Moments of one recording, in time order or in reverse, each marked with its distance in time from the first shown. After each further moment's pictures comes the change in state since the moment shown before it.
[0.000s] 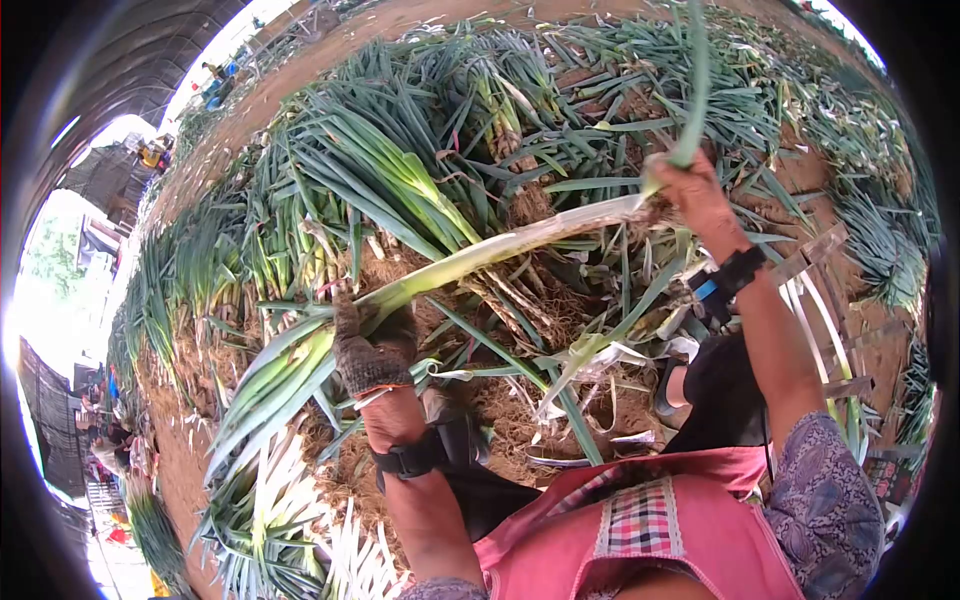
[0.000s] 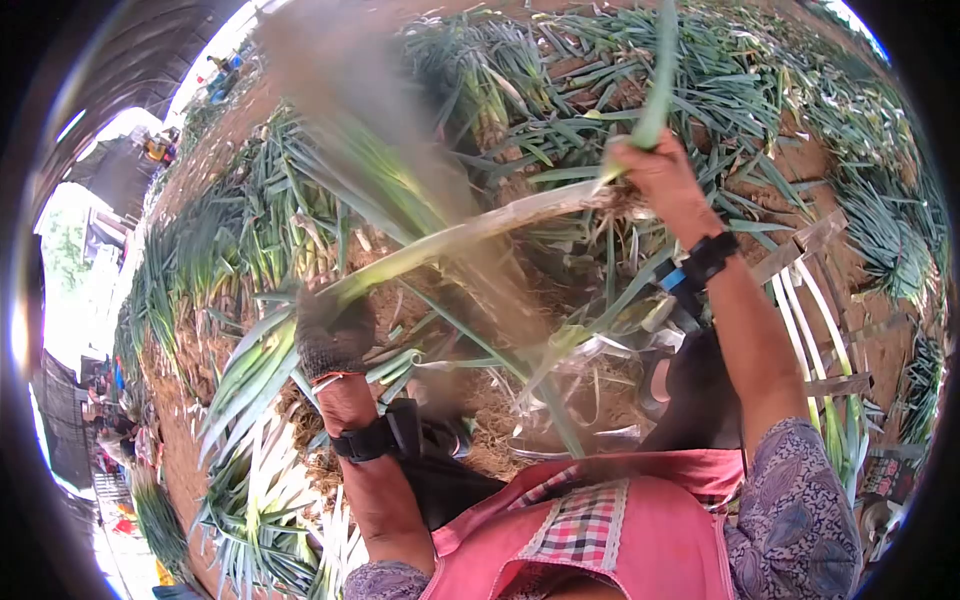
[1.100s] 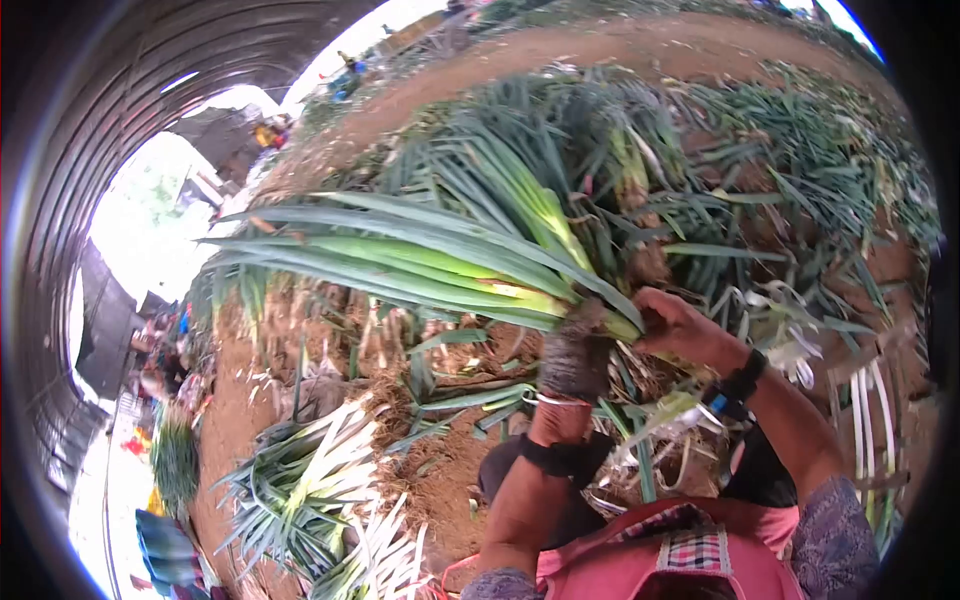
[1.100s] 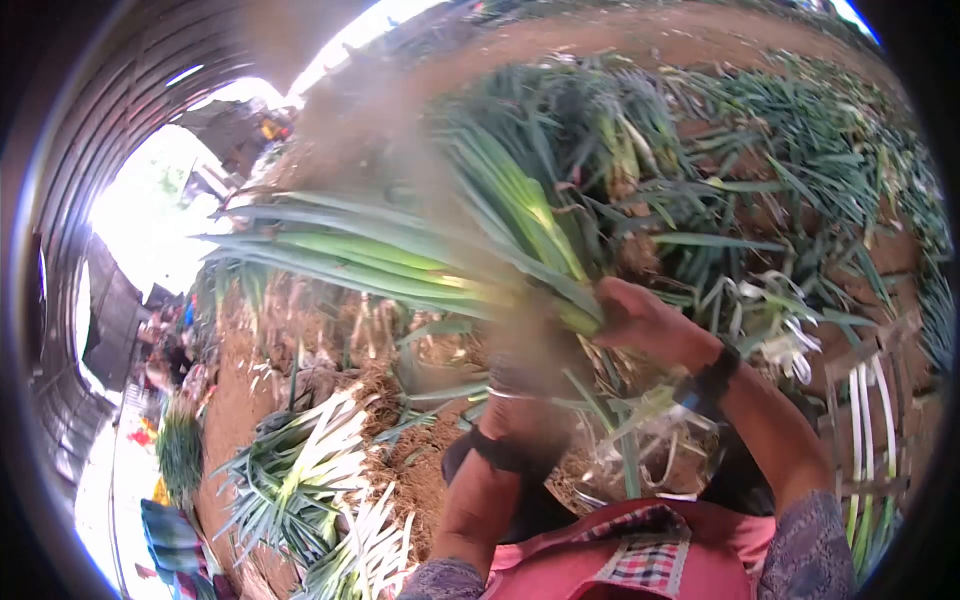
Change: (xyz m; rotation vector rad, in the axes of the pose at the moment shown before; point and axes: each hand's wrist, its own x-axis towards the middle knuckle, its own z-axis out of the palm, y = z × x) left_hand -0.040 -0.070 0.032 0.080 -0.470 -0.135; right_hand -0.075 0.011 0.159 -0.164 -0.844 0.153
